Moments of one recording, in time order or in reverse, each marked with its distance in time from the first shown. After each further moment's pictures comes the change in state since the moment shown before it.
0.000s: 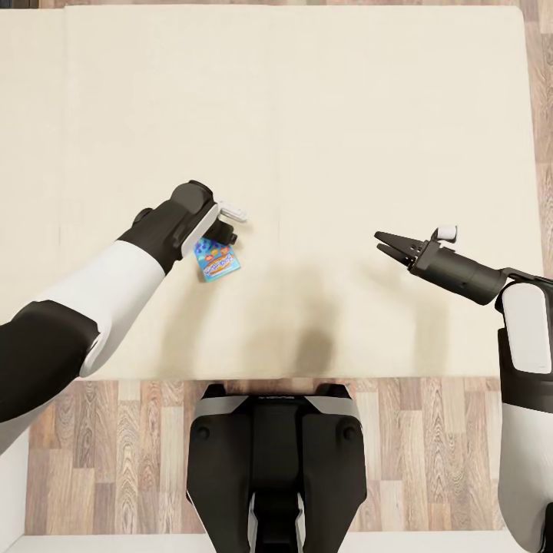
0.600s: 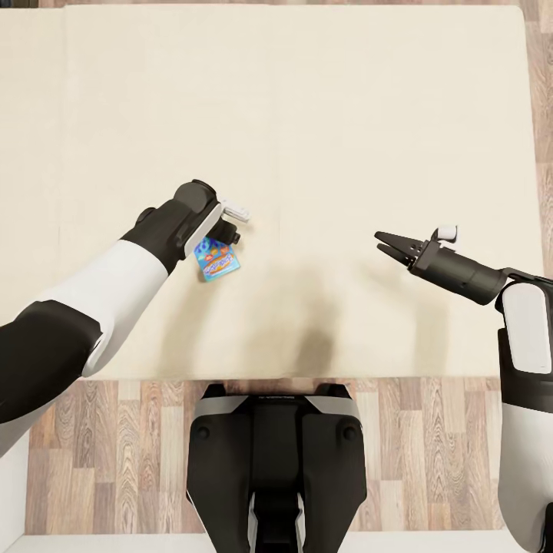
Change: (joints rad) left arm -0.001 -0.012 -0.001 -0.003 -0.001 0.000 0.003; right arm 0.000 0.000 0.000 0.000 0.000 0.000 0.000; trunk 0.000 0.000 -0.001
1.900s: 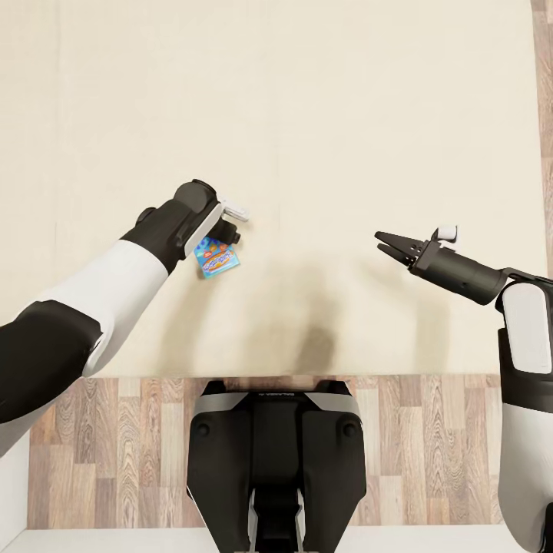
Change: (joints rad) left arm 0.000 -0.001 0.001 -0.001 0.000 0.000 0.000; right arm 0.000 0.000 -0.001 0.000 0.000 0.000 0.000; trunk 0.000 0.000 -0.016
